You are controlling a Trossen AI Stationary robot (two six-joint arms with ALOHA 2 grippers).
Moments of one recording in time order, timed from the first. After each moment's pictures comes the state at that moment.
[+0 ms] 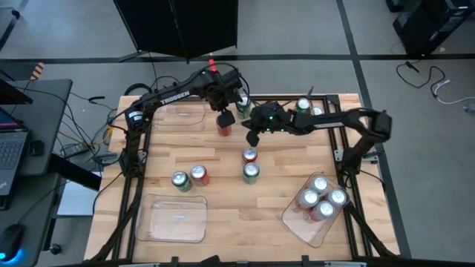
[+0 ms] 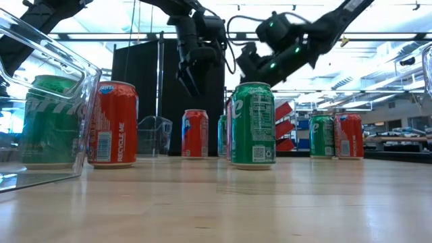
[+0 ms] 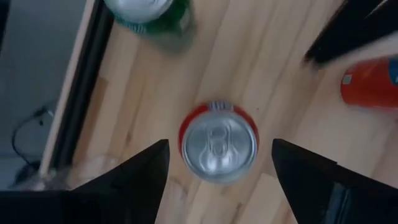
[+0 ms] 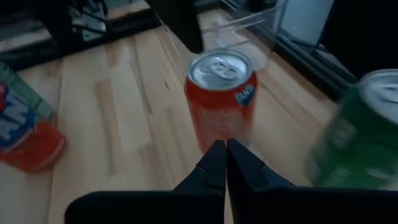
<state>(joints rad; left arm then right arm) 0.47 2.00 1.99 -1.29 -0.02 0.10 -0.35 1.63 0.93 0.19 -0.03 0.13</state>
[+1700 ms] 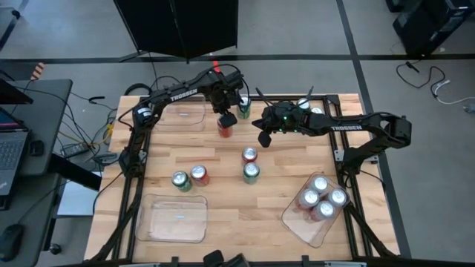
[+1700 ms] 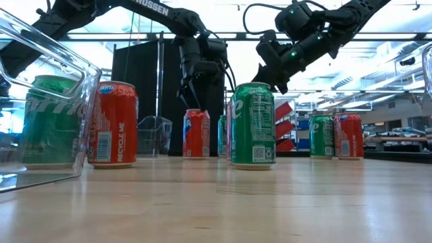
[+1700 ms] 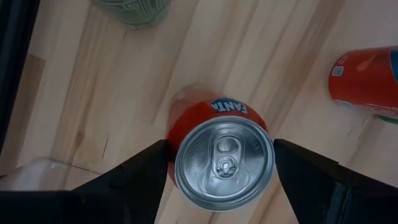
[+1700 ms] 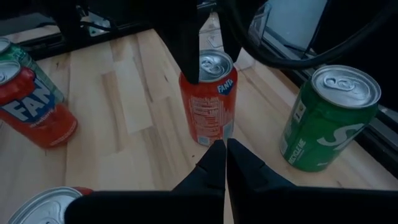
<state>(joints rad) 0.53 2.13 2.00 -1.29 0.15 0.10 -0.36 1.44 0.81 0.12 -0.02 0.10</state>
